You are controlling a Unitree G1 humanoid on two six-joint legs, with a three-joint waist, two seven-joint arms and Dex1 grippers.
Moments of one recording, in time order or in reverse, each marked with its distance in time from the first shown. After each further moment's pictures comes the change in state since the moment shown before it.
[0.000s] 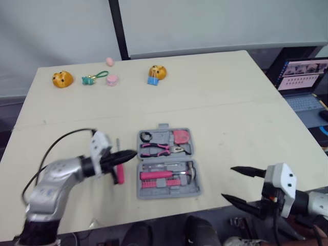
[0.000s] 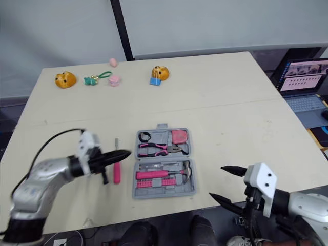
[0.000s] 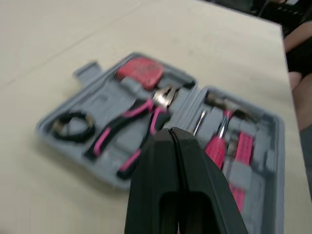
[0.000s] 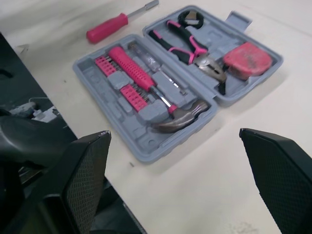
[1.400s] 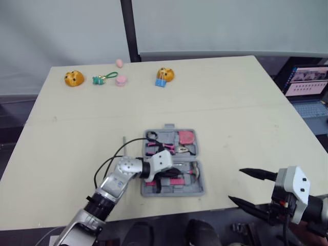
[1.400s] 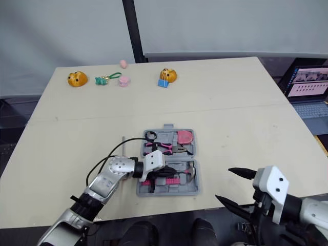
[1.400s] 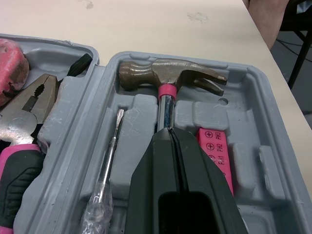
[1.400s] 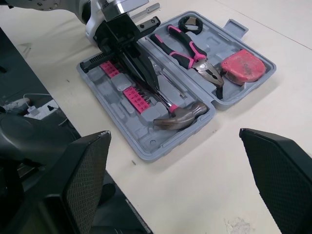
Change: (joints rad) left arm -0.410 -0.287 -0.623 0.473 0.417 -0.278 -0.012; right arm 0.125 0.004 -0.154 -0.086 0.040 0.026 -0.006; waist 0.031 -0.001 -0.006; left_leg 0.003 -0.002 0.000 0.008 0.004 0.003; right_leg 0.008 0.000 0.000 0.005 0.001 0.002
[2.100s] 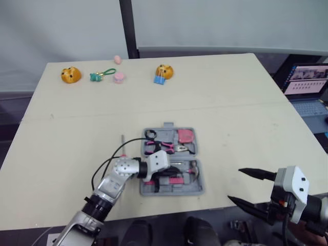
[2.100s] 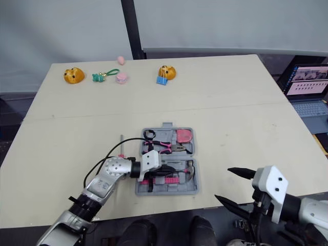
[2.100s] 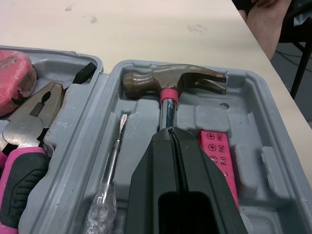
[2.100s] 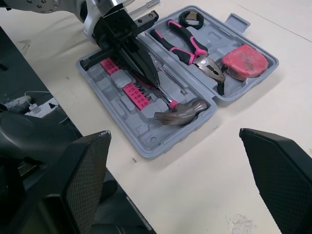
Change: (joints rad) left arm 0.017 0.013 0.027 0.011 -0.014 -0.129 0.002; right arm -0.018 0.000 0.020 0.009 -0.002 -0.004 0.000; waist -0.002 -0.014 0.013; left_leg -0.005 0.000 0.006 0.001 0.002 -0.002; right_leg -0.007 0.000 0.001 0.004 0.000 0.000
